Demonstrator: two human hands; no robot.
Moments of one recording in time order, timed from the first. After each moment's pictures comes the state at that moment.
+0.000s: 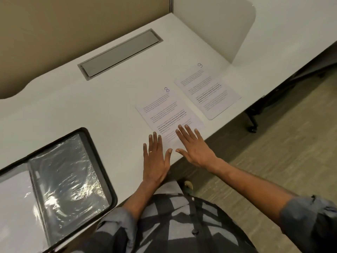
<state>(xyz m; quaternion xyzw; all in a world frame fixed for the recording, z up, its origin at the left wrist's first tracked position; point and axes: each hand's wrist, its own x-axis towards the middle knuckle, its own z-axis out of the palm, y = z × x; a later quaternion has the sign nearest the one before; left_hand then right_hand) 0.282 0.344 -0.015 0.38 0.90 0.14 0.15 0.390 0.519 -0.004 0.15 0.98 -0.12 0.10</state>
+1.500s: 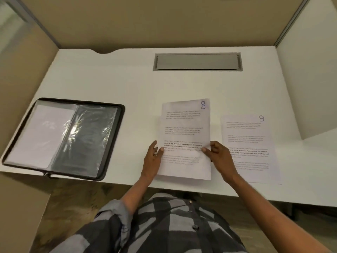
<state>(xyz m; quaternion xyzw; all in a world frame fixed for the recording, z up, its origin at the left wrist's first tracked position) 0.258 0.416 -0.001 -0.14 0.79 0.57 0.18 0.288 0.678 0.033 0.22 0.71 -0.66 0.10</state>
